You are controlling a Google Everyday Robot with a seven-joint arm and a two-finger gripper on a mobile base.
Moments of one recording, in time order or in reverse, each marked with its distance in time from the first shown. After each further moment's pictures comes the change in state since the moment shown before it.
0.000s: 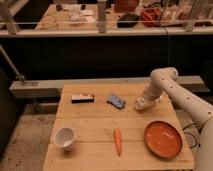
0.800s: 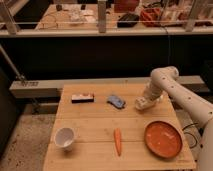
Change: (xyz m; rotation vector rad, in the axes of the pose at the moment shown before) arm 0.000 0.001 -0.006 0.002 0.010 -0.004
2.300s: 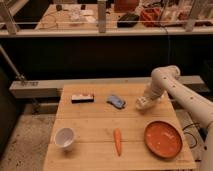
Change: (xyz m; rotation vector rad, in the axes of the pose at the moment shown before) arm 0.001 0.004 -0.013 0.003 0.008 -0.008
